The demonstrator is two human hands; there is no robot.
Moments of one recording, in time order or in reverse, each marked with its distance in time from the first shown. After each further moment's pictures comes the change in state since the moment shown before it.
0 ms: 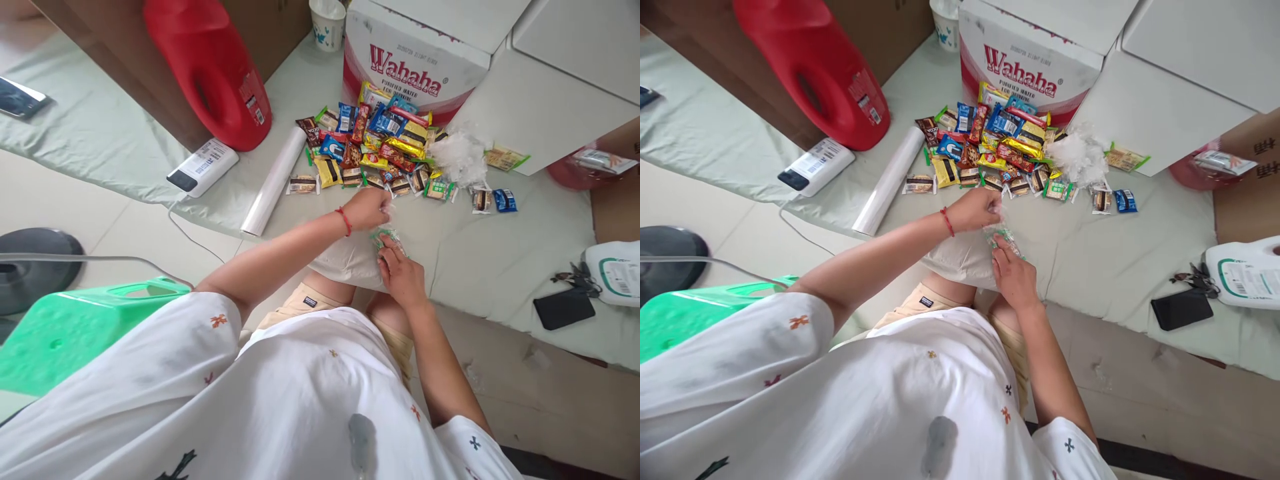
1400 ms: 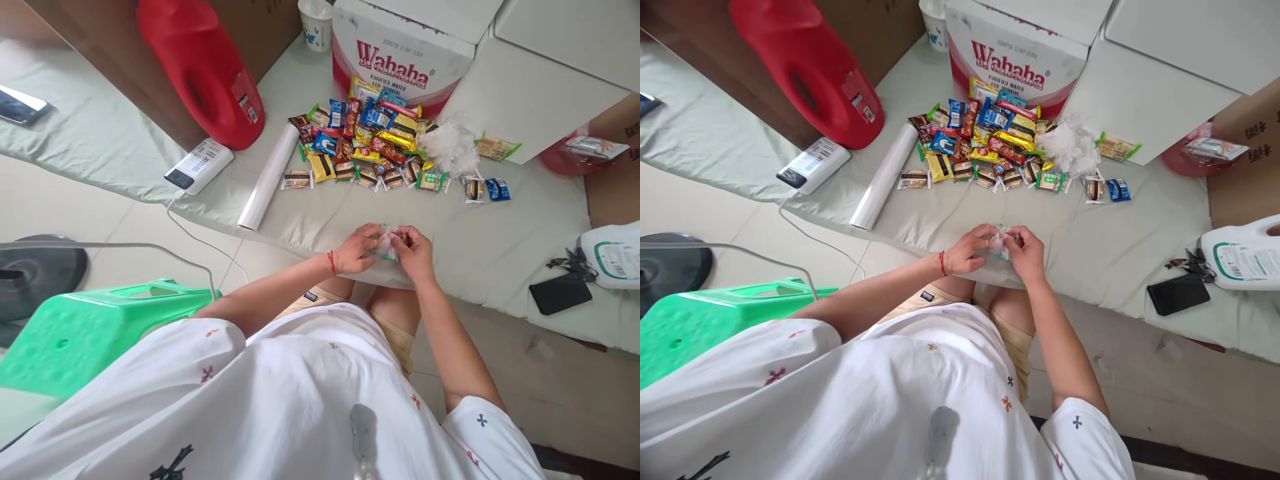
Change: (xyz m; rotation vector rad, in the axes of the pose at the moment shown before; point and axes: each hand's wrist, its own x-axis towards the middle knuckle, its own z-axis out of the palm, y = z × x) left_hand -0.077 -0.020 0.082 -0.135 0.048 0.435; right_hand 0.015 0.031 -0.001 0.959 0.232 0.450
